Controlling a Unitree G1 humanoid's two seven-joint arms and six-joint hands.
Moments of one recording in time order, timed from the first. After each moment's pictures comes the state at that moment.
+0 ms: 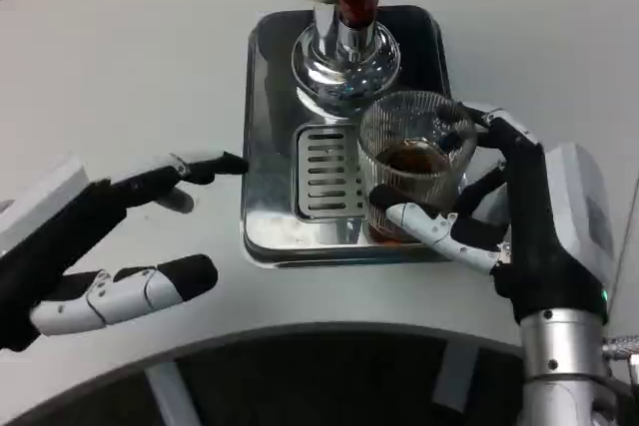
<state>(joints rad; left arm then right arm) -0.05 0.68 0.32 -0.19 0.01 -0.47 -0.54 -0.21 -0.06 0.22 -0.25 -0.64 0.17 -0.34</state>
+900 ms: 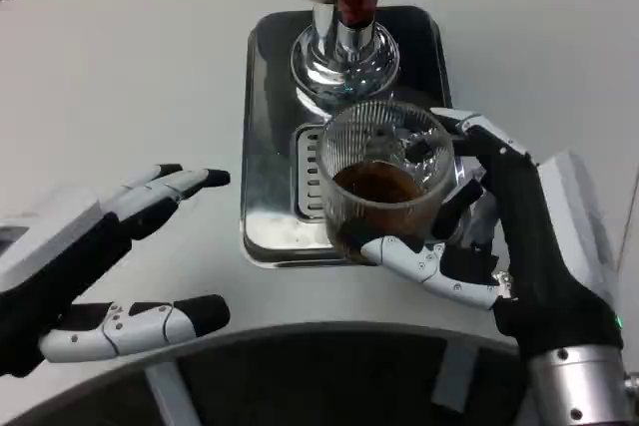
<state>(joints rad) 0.04 0.71 0.34 -0.30 0.21 -0.39 -0.49 -0.05 -0.07 0.28 -0.52 -0.65 0.12 -0.19</state>
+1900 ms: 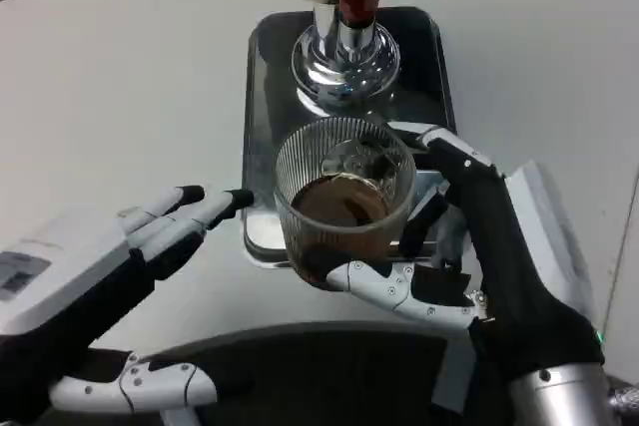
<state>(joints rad) 0.19 0.75 0.38 -0.50 0.26 -0.37 -0.50 0.01 -0.05 0.34 -0.60 -0.68 0.12 -0.12</state>
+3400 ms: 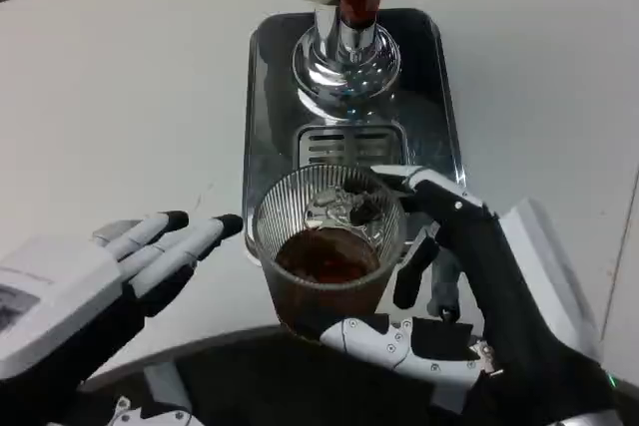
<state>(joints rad) 0.35 0.74 0.50 -0.68 0.29 -0.32 -0.54 0.16 -0.08 0.37 -0.72 -0.68 0.10 -0.03</state>
